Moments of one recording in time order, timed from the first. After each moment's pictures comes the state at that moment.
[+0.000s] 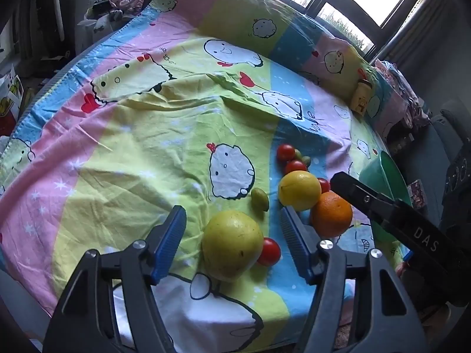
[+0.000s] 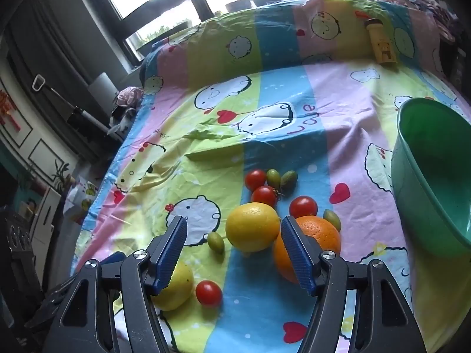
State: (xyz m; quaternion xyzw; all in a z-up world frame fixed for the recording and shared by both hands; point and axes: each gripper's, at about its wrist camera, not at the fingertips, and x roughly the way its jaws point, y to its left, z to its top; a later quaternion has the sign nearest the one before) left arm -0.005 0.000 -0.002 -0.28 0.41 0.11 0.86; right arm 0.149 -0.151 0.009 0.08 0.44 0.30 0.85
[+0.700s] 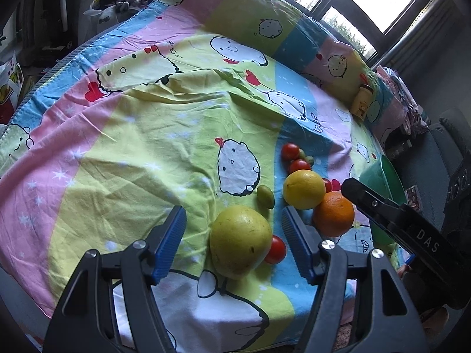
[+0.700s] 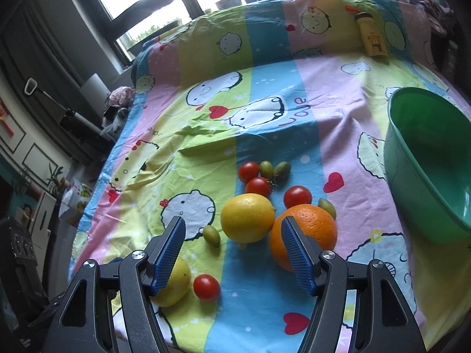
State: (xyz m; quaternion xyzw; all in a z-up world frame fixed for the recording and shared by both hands) left arm -0.012 0.008 -0.008 -0.29 0.41 0.12 0.86; right arm 0.143 -0.156 0.012 0.06 0.43 0.27 0.86
